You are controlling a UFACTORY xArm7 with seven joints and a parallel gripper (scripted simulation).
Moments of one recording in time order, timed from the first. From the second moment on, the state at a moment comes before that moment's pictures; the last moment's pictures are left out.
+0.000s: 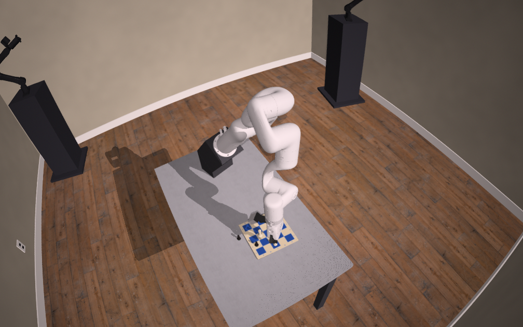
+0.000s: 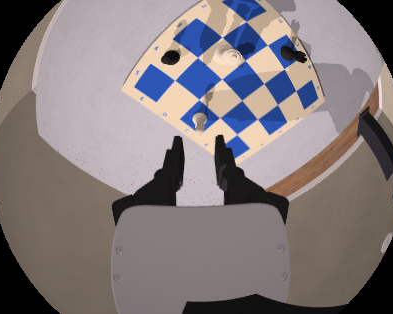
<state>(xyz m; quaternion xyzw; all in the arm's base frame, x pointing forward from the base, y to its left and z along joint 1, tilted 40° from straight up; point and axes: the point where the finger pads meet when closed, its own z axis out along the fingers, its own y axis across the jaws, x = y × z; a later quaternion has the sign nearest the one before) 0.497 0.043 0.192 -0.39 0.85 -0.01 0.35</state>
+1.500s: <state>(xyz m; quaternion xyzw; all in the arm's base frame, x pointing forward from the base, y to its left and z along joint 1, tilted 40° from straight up) 0.467 0.031 0.230 -0.39 0.86 -0.01 0.34</state>
